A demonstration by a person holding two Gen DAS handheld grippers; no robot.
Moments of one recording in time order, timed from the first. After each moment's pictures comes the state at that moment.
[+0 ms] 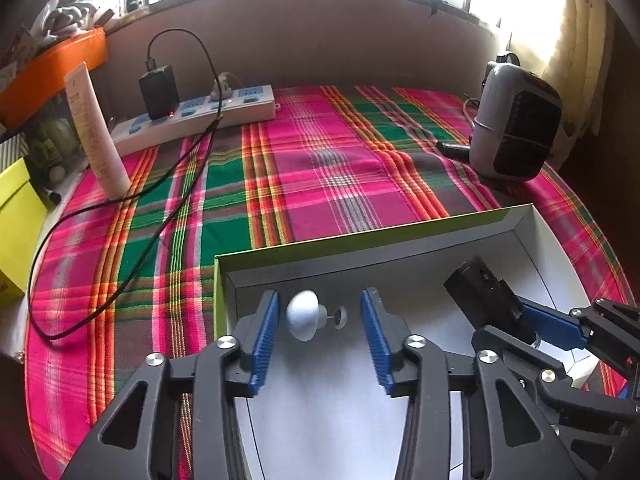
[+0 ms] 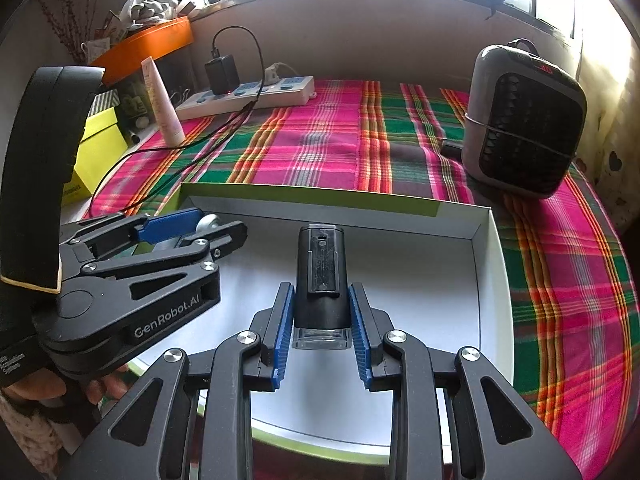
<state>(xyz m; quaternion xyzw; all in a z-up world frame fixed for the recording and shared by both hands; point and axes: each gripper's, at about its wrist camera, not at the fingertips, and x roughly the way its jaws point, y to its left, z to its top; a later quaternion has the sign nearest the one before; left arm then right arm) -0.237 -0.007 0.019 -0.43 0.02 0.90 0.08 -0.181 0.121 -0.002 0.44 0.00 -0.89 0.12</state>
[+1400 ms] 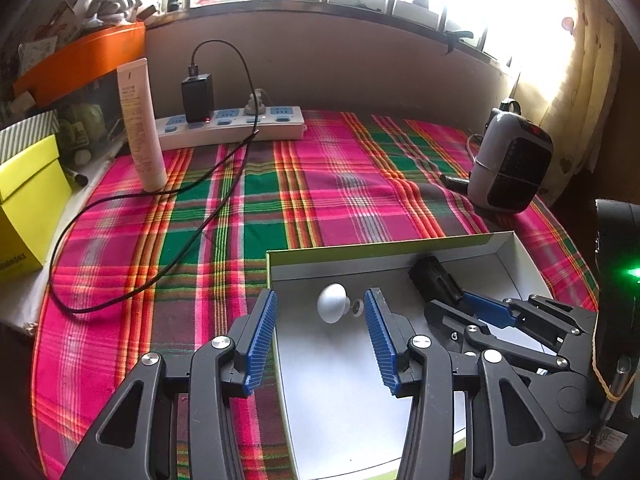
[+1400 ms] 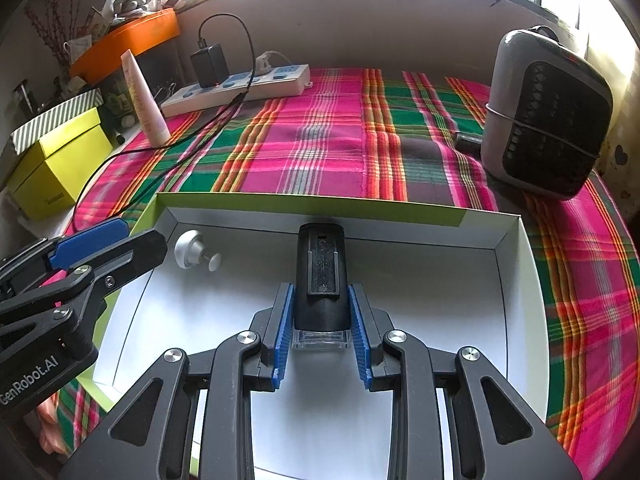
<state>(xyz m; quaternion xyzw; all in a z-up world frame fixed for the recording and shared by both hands) -0.212 -0.038 0.043 -0.41 -0.03 0.91 0.07 -0.205 0.110 -0.015 0.45 0.00 -0.88 0.11</state>
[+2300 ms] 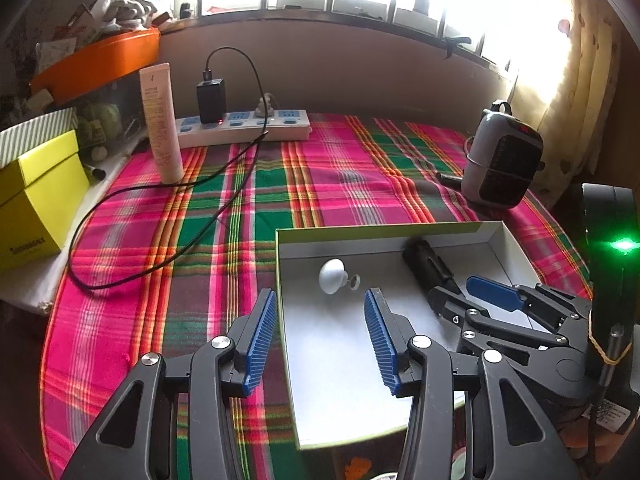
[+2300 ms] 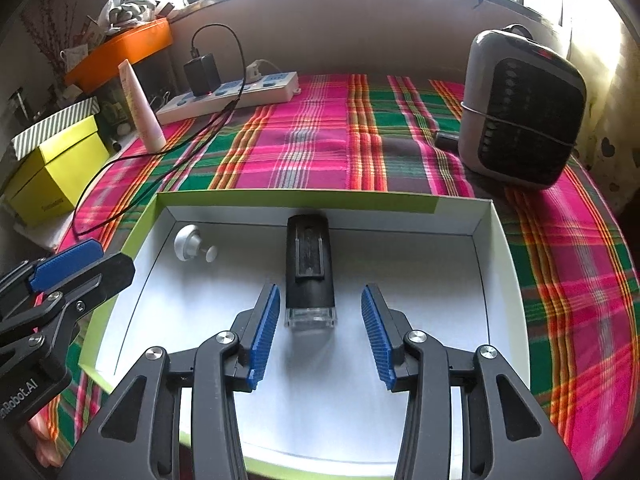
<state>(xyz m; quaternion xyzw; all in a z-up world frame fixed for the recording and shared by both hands) -0.180 -0.040 0.051 -0.40 -0.03 0.92 0.06 -0.185 0.118 -0.009 0.44 -0.02 -0.89 0.09</state>
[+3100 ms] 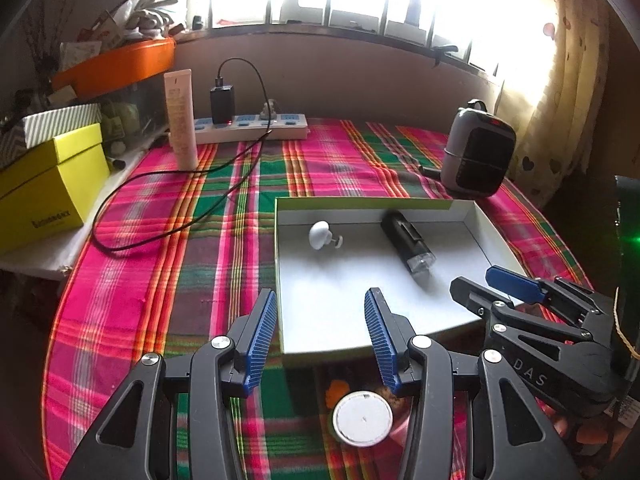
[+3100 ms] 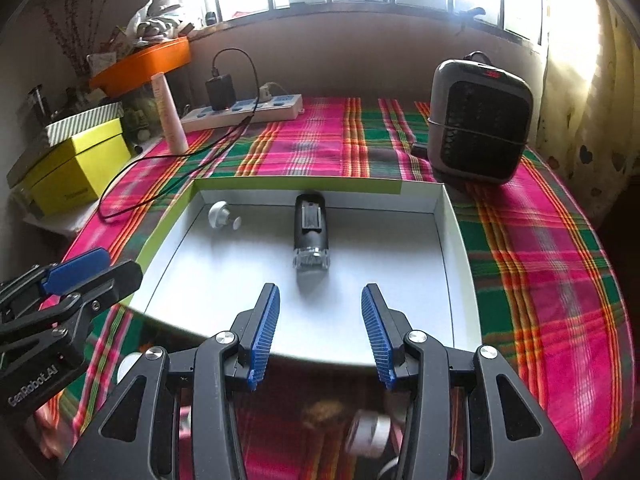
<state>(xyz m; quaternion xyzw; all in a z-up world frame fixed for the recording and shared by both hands) -0.119 -0.033 0.057 -0.38 -0.03 0.92 0.05 -0.120 0.126 0.011 0.40 0.00 -0.91 0.09</state>
